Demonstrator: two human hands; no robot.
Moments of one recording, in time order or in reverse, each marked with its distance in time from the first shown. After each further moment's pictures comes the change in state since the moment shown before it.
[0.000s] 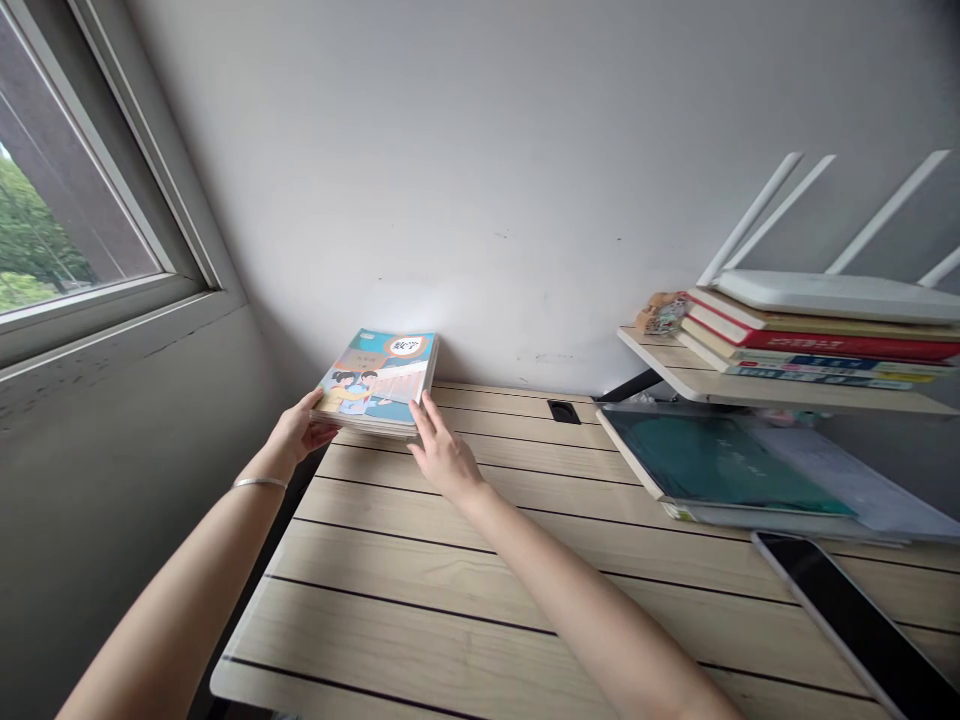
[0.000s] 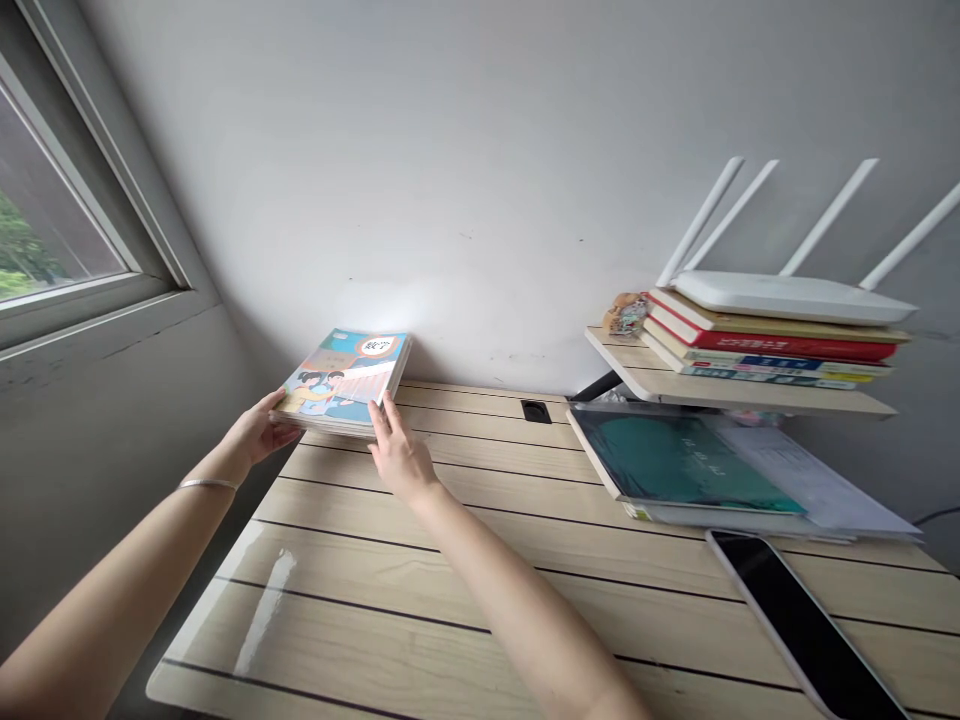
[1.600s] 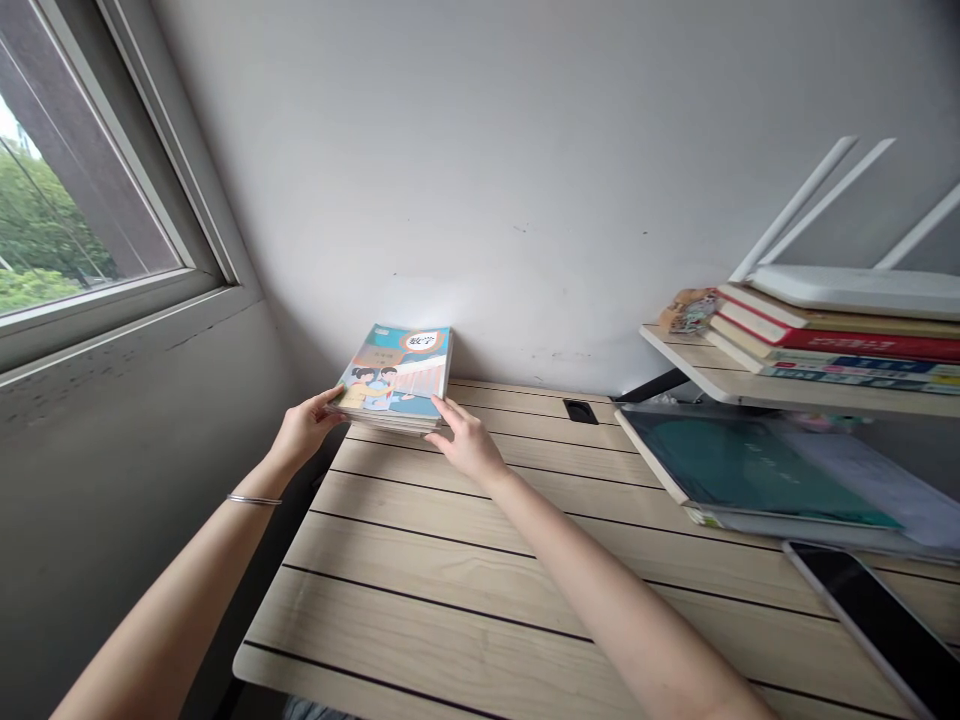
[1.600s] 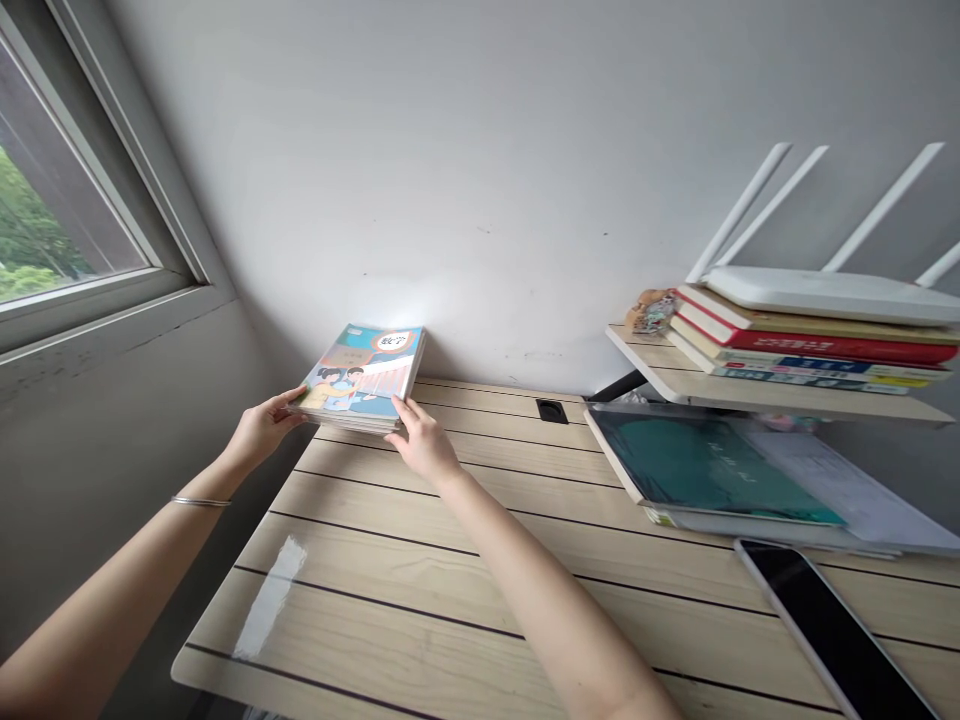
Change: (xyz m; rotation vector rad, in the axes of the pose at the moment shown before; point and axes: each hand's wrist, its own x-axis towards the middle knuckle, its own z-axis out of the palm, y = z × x) left_hand -0.003 -0.014 -0.035 0.817 -0.011 0.762; right_hand 0.013 0.020 -0.002 0.379 0.052 0.061
